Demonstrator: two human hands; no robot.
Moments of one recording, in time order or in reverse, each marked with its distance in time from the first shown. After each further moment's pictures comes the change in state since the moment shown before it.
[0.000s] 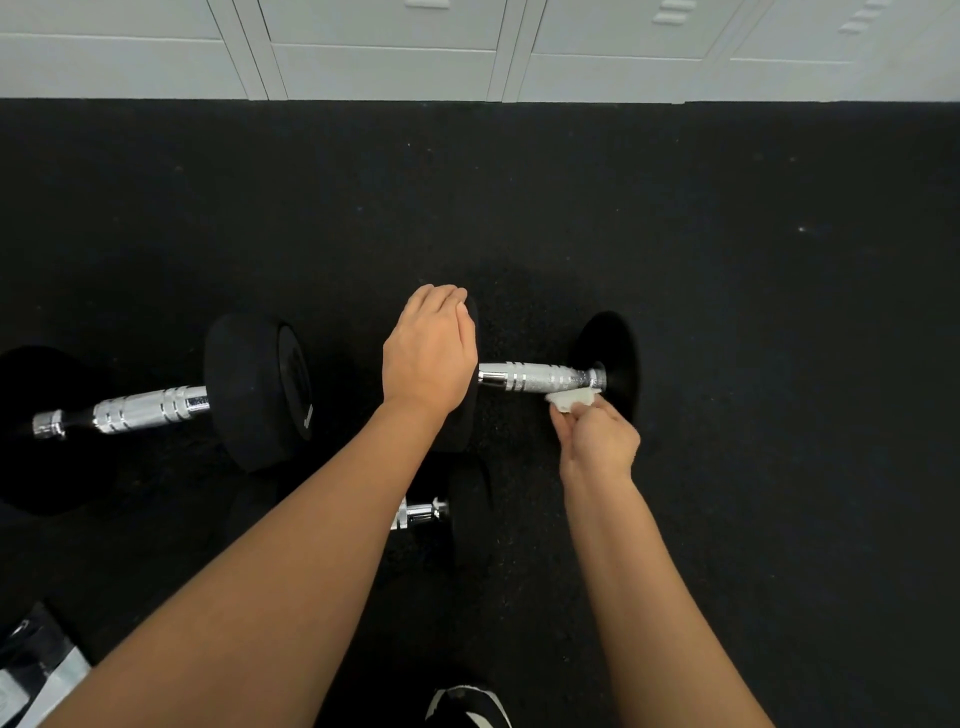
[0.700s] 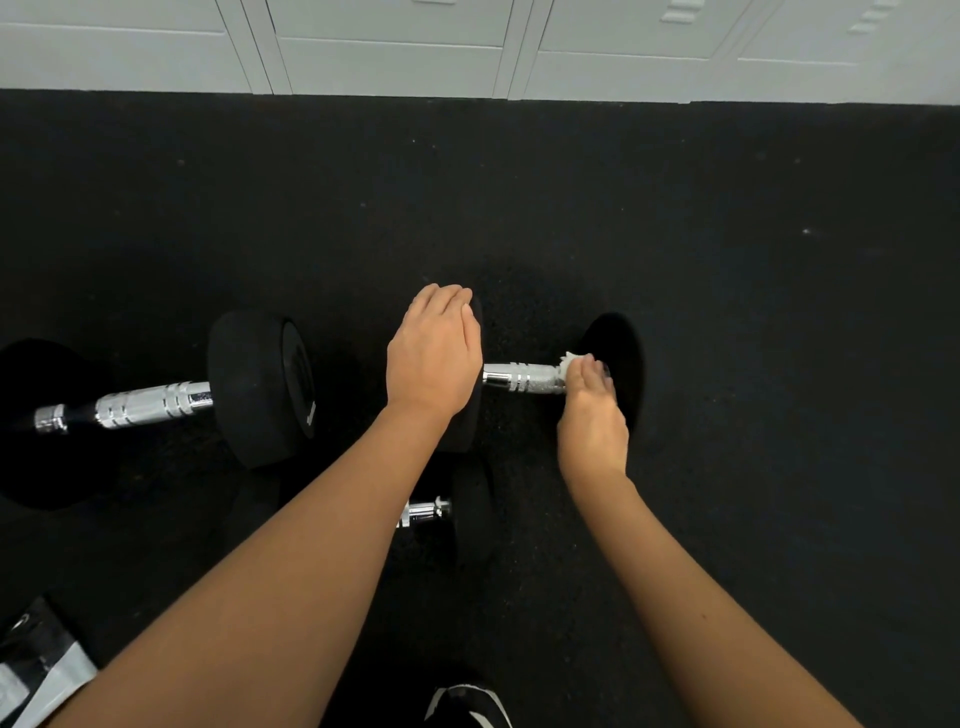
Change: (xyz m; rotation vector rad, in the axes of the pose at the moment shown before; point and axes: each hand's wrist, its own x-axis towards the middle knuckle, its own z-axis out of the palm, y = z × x) left_hand -0.004 0.000 0.000 0.001 0.007 0.009; right_hand 0.034 0.012 -0.015 -1.616 -0.186 -0.978
